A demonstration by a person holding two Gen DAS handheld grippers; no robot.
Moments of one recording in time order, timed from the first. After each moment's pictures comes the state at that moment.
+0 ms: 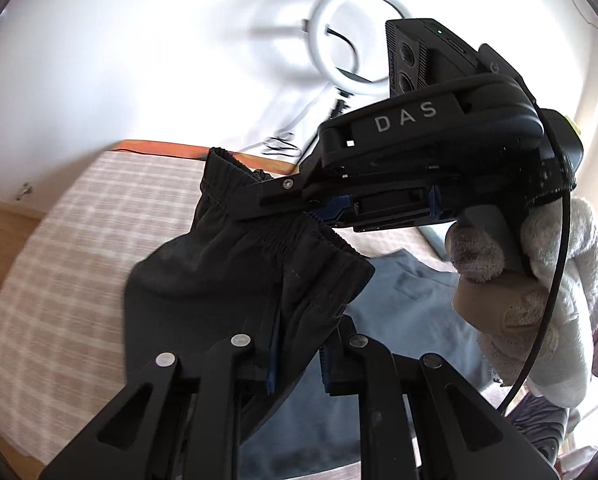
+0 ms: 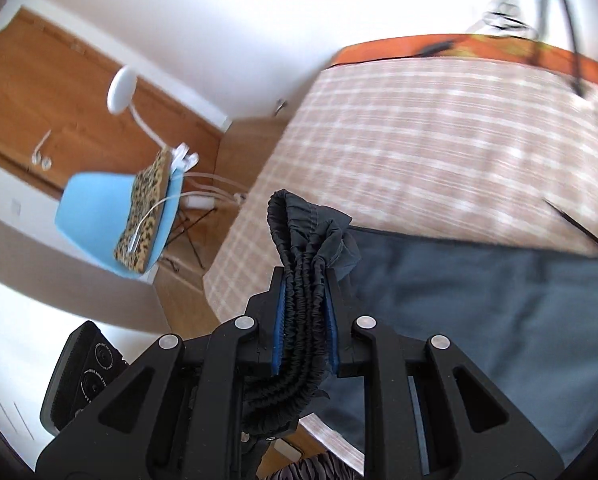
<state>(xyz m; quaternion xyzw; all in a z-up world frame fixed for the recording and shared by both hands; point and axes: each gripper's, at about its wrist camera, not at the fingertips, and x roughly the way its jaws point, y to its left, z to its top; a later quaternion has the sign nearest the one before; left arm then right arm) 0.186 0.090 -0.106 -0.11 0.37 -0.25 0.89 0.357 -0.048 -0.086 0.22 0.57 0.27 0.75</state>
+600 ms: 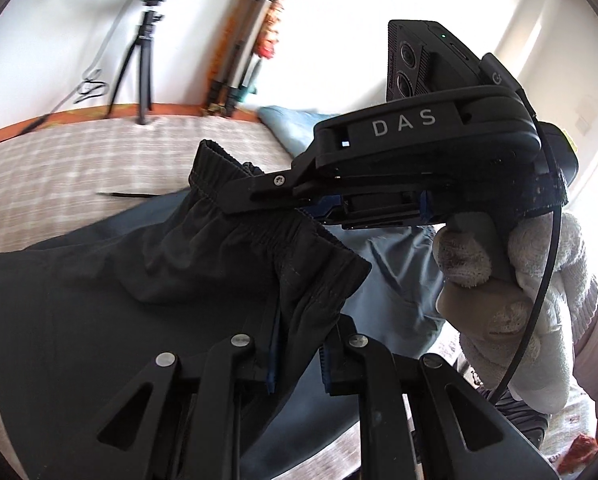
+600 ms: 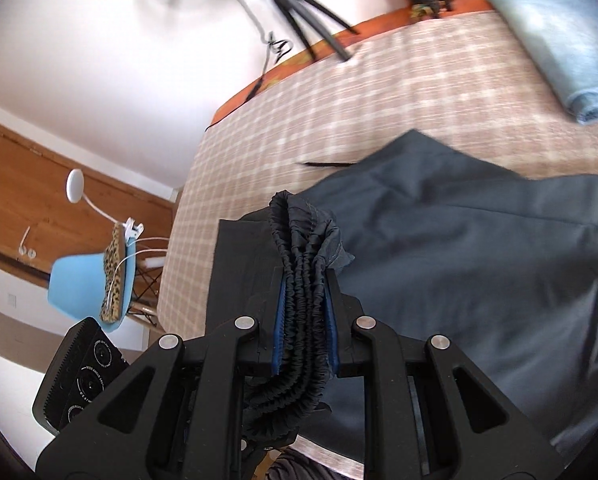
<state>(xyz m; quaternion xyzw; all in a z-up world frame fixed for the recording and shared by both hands) 0.173 -0.120 -0.134 -0.05 0.43 -0.42 0.80 0.277 -0.281 -0.123 0.32 0.54 0.14 0.77</state>
